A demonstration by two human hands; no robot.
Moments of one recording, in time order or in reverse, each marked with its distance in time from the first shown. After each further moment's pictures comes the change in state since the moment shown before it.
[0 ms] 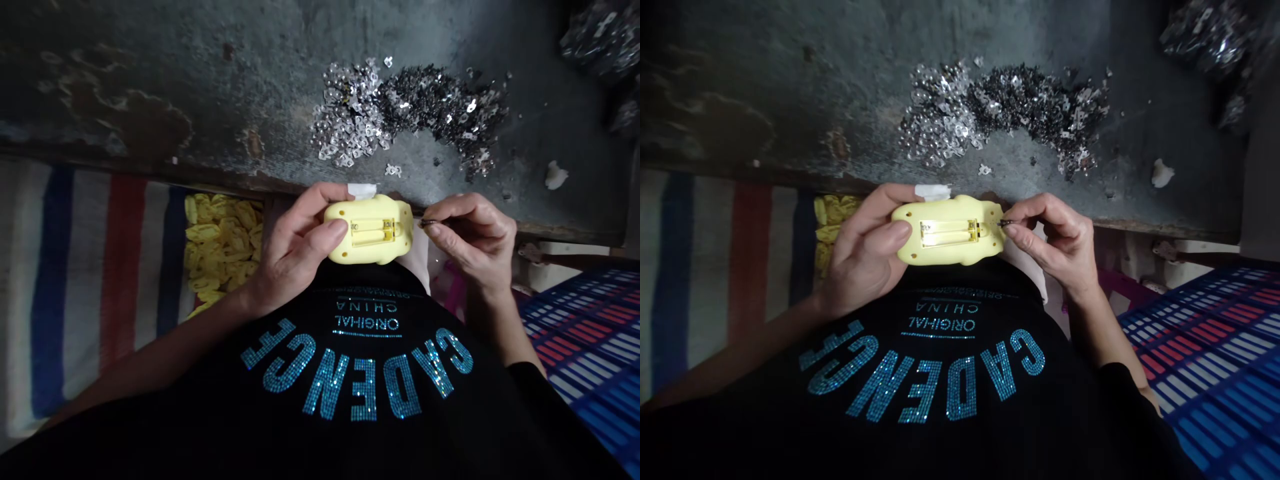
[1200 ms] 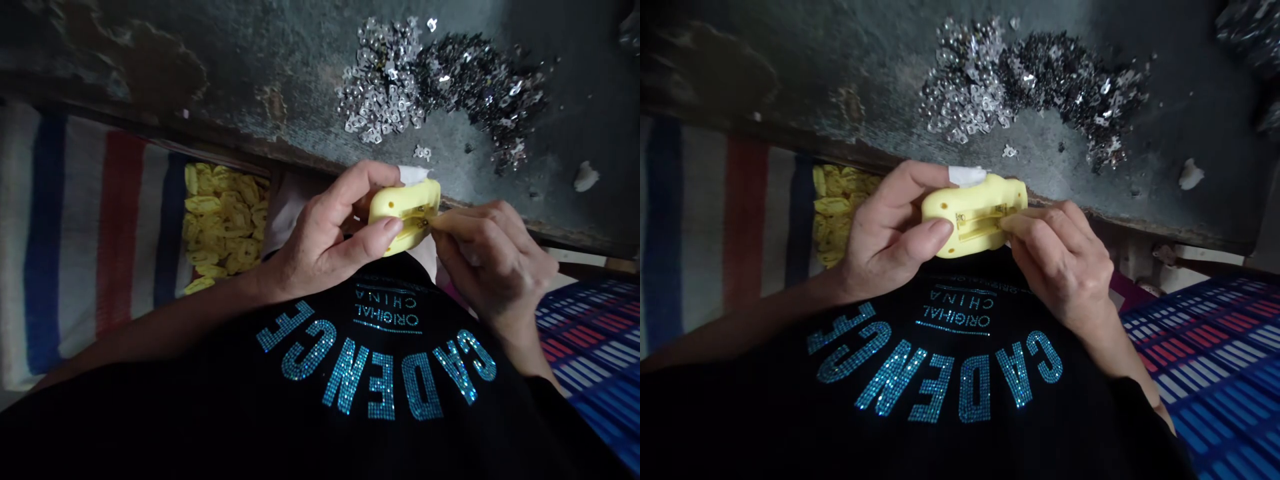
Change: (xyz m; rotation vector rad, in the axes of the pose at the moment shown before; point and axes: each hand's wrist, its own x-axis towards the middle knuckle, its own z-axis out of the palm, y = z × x) left_hand -0.003 0.013 0.010 0.304 -0.046 0.174; right_hand -0.007 -0.054 0.005 -0.545 -0.163 -0.291
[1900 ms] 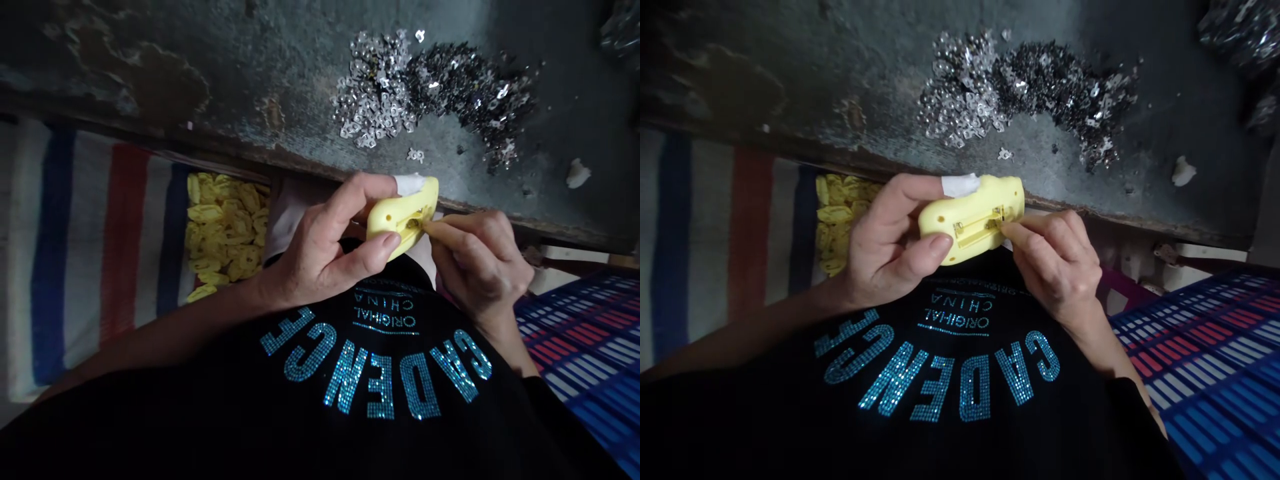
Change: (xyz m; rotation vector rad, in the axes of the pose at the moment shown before) left_hand -0.005 -0.002 0.002 0.025 -0.069 0.141; right_hand -0.022 -0.001 0.014 -0.017 0.124 0.071
